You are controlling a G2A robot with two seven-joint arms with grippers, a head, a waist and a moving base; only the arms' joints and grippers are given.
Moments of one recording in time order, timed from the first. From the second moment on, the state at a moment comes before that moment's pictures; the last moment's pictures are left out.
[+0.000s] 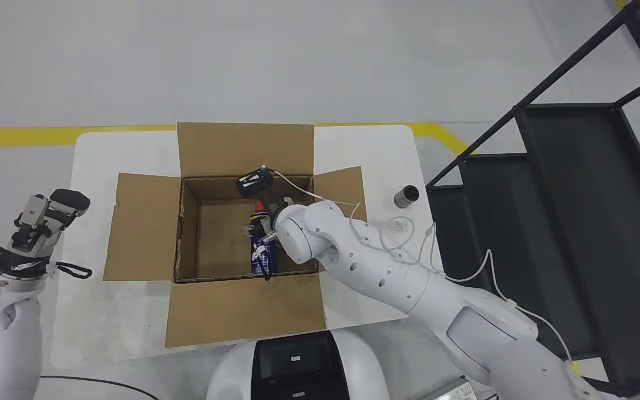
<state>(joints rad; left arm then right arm) 1.39 -0.97 -1.78 -1.23 -0.65 -0.85 -0.90 -0.77 -1.43 0.57 -1.43 -0.86 0.45 0.96</state>
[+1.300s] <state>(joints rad) 1.39 -0.97 -1.78 -1.23 -0.65 -0.85 -0.90 -0.74 -1.48 0.57 -1.32 -0.74 0.47 1.00</state>
